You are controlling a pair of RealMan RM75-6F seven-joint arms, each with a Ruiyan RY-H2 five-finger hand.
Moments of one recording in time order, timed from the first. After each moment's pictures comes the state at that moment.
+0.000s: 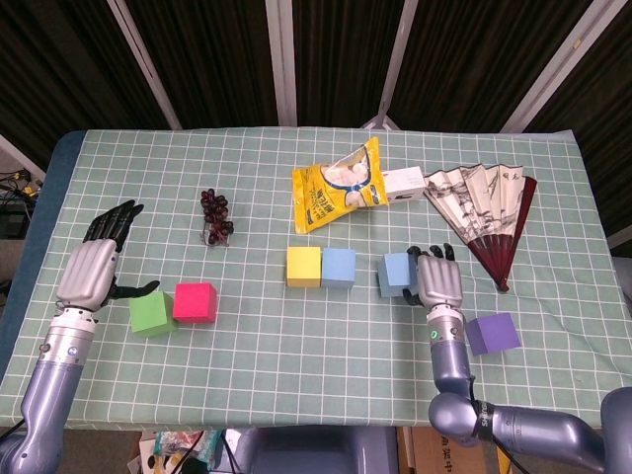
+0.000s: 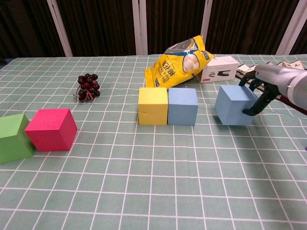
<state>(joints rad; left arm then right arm) -0.47 -1.13 -0.24 -2.00 1.05 1.30 0.27 0.75 -1.56 0.30 -1.72 -0.46 1.32 -0.74</state>
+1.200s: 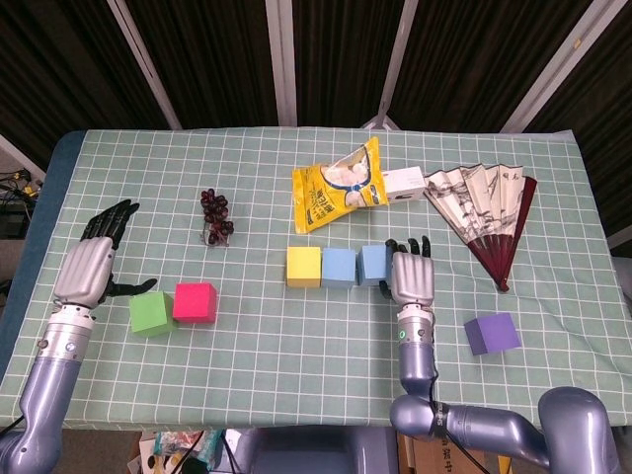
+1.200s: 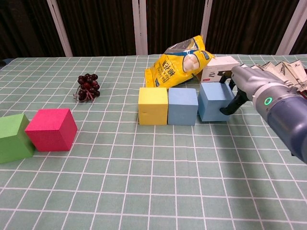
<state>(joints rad) -0.48 -1.13 -0.25 -1.99 1.01 1.28 0.25 0.78 -1.82 0.32 -1.49 -0.61 1.42 -0.74</state>
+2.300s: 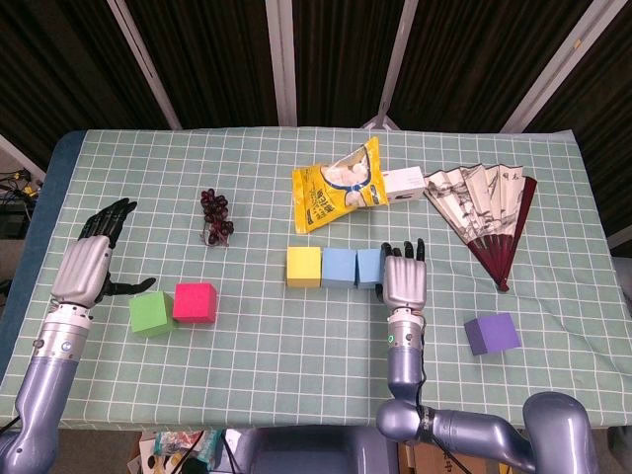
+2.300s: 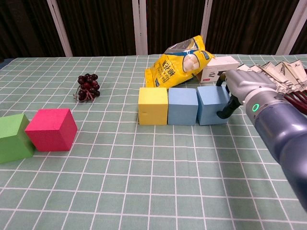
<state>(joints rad) -0.47 -1.11 -0.26 -2.00 1.00 1.27 0.22 0.77 -1.91 0.36 -1.45 -0.63 1.47 -0.87</state>
